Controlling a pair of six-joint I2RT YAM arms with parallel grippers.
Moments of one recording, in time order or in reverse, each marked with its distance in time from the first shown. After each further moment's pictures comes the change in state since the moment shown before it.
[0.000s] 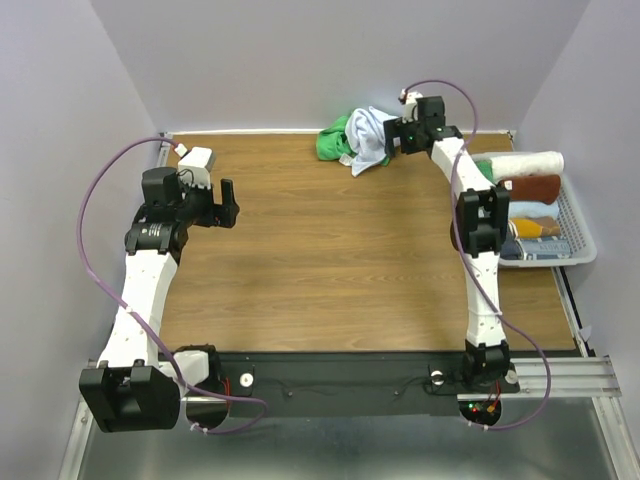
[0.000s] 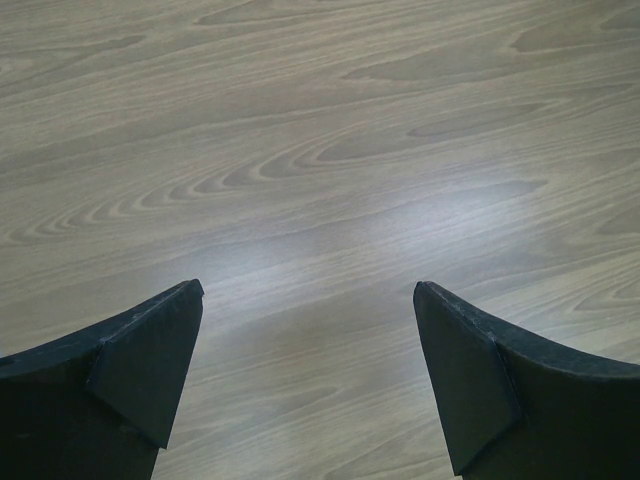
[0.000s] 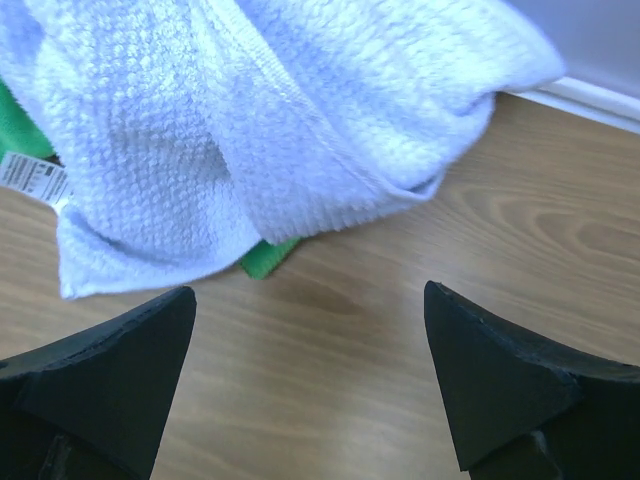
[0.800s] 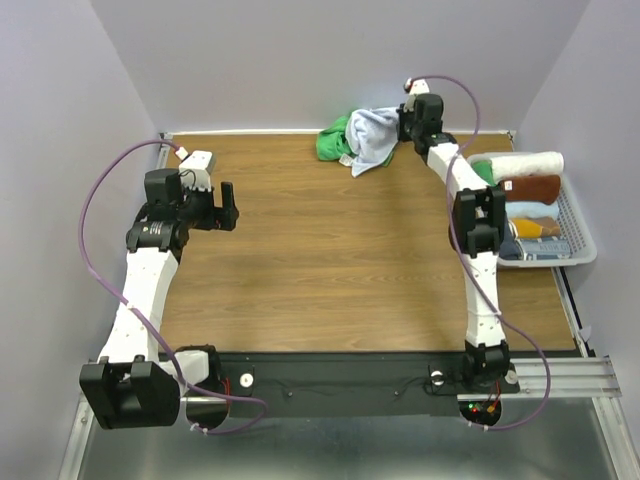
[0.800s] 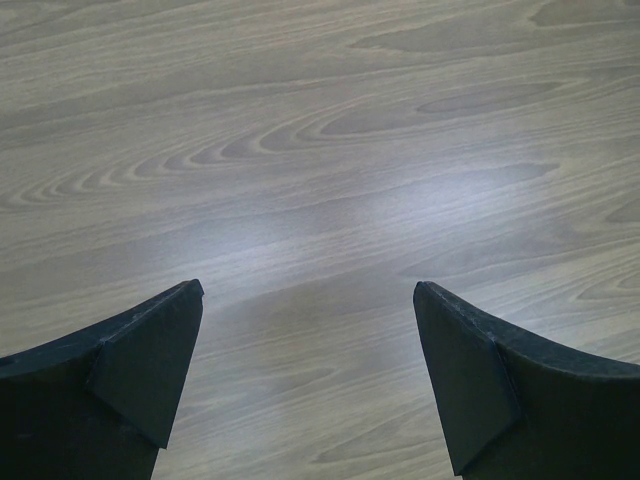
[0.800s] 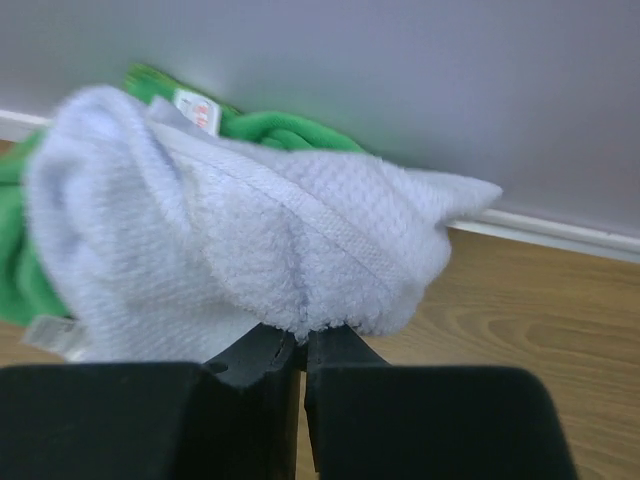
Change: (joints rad) left arm 0.000 0.016 0.000 -0.043 -0.023 -0.015; right arm 0.027 0.063 -0.055 0.394 0.118 0.086
